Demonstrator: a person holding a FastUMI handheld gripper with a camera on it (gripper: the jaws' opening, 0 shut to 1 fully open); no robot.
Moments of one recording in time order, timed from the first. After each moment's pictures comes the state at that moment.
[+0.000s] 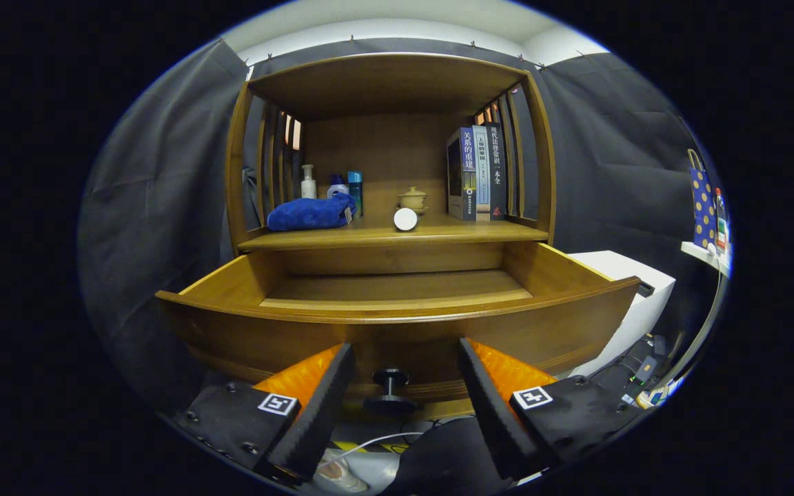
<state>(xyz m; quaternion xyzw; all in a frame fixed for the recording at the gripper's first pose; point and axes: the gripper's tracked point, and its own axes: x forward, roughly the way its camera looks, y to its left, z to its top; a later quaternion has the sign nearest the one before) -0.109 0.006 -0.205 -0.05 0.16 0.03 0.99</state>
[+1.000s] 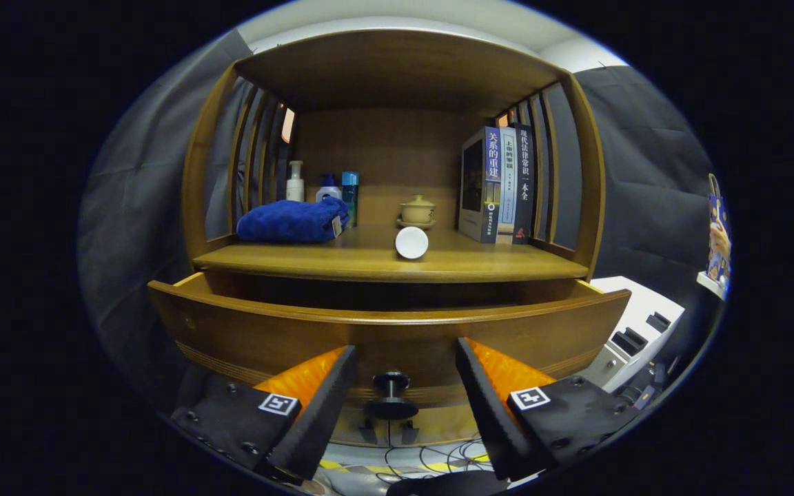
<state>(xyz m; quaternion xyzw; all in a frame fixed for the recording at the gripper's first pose) 0.012 0.016 -0.204 -0.08 0.16 0.03 0.98</state>
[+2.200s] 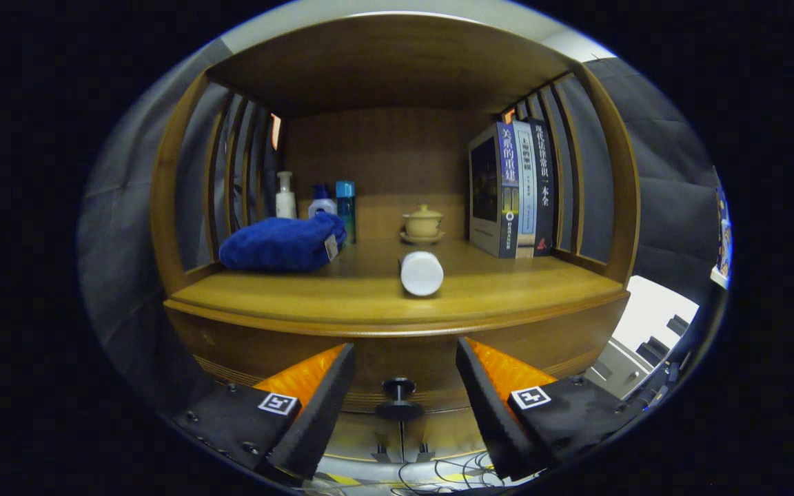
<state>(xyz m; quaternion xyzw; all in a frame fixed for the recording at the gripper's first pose) 0.066 0.034 -0.171 -0.06 0.13 0.04 0.99</state>
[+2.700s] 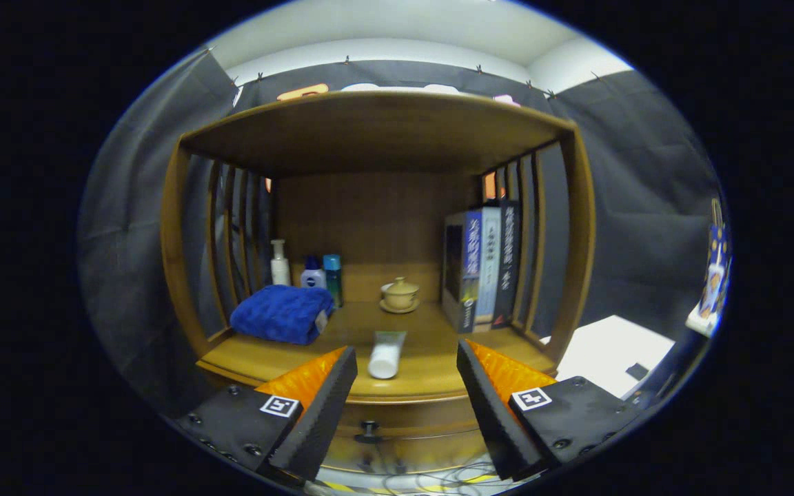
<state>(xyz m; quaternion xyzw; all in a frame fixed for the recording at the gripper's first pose) 0.047 -0.006 -0.009 -0.08 0.07 0.01 0.99</state>
